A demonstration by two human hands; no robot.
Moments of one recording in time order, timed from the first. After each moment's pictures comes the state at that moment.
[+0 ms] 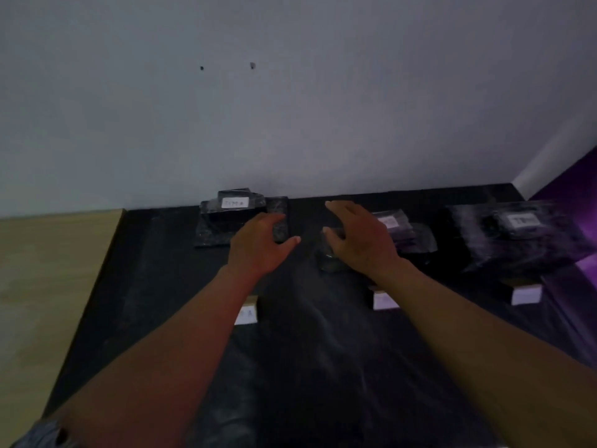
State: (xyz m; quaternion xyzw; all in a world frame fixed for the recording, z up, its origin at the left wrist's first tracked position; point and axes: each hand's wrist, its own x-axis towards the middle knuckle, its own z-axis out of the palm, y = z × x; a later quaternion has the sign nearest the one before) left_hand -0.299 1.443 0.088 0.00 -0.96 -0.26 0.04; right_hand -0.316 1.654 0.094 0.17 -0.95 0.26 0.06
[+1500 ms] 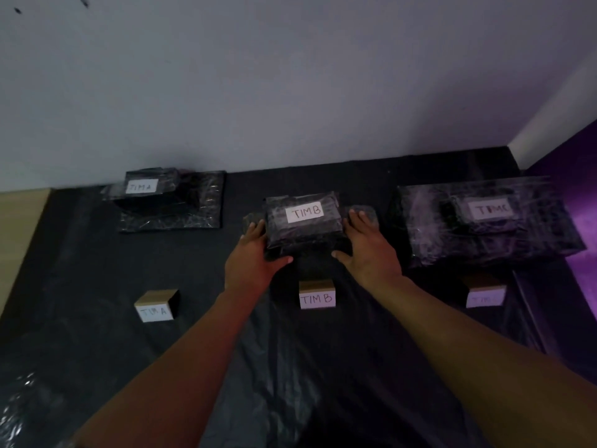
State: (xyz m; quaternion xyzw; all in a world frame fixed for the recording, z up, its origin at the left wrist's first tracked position) left_hand -0.330 1.600 -0.013 0.06 -0.96 -0.26 -0.03; right_hand -0.363 1.836 -0.029 0.11 -0.96 0.23 -0.09
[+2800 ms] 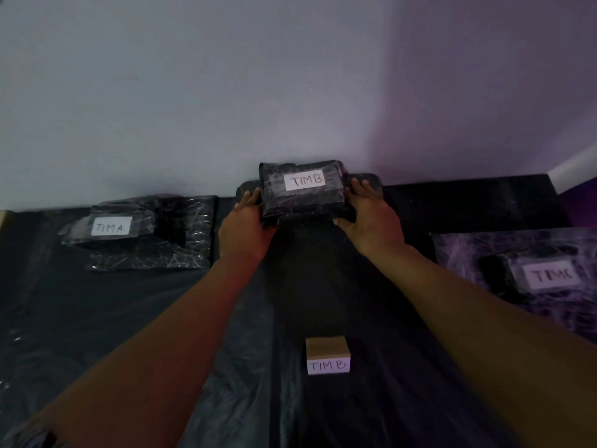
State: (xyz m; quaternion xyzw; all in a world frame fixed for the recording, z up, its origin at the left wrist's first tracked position) left_hand -0.479 1.577 -0.009 0.08 -0.97 -0.21 0.01; right_hand -0.518 1.801 -0.028 0.07 -0.96 0.27 -0.08
